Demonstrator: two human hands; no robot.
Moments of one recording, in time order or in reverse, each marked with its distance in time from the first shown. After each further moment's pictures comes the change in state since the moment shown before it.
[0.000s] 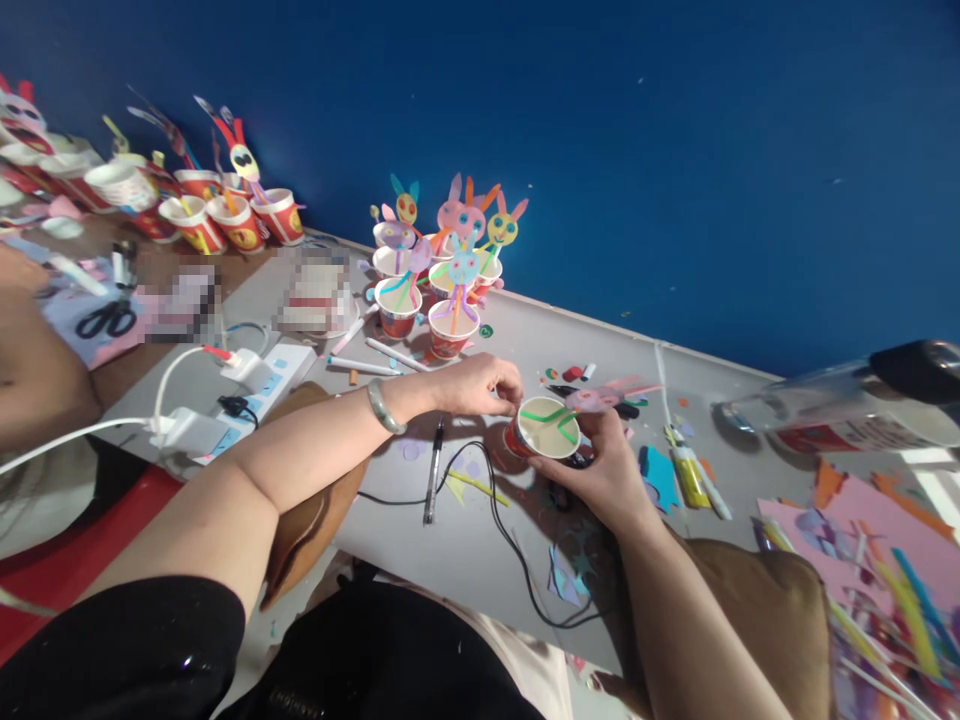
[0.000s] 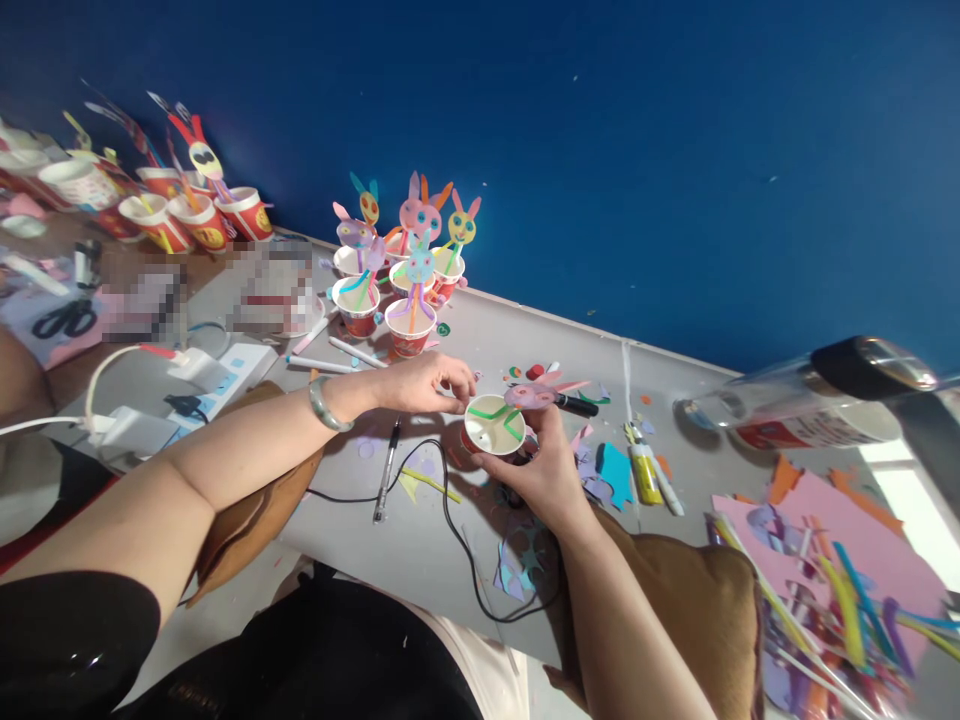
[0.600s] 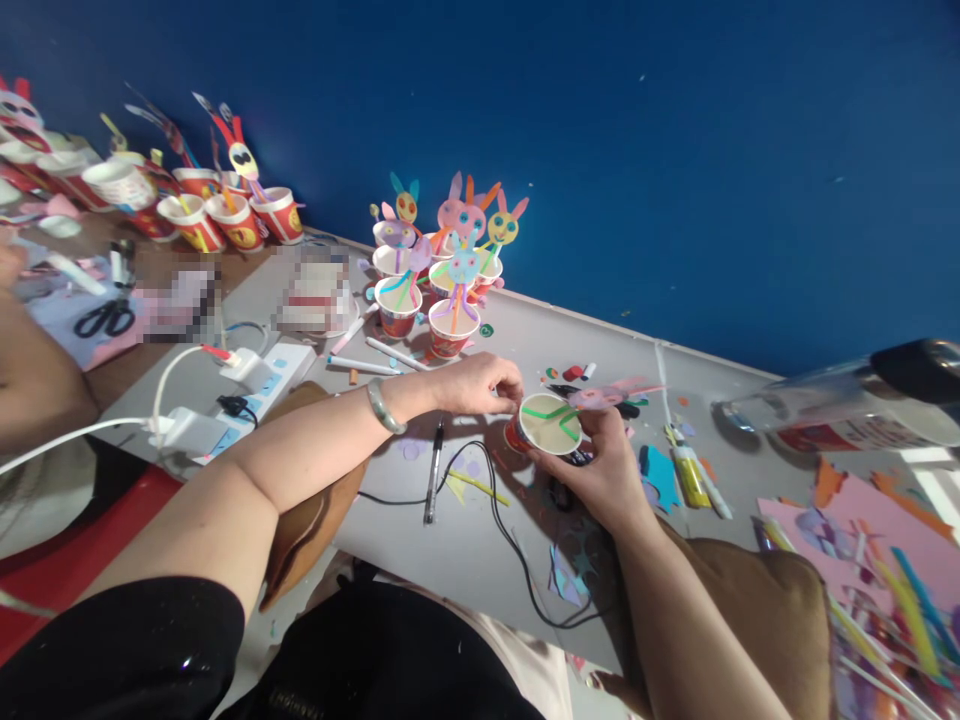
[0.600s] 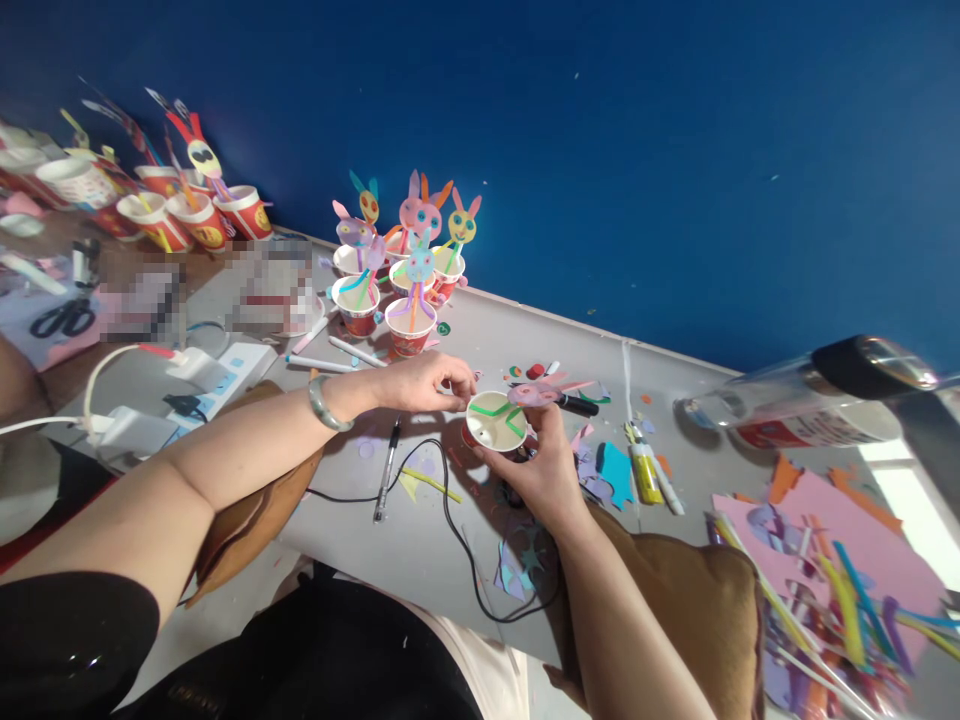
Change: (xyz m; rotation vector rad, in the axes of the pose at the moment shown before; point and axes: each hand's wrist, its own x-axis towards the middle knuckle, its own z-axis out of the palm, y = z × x) left_hand 0.001 0.001 0.000 0.038 -0.010 -0.033; right_hand 0.001 0.001 0.004 -0.057 0.052 0.028
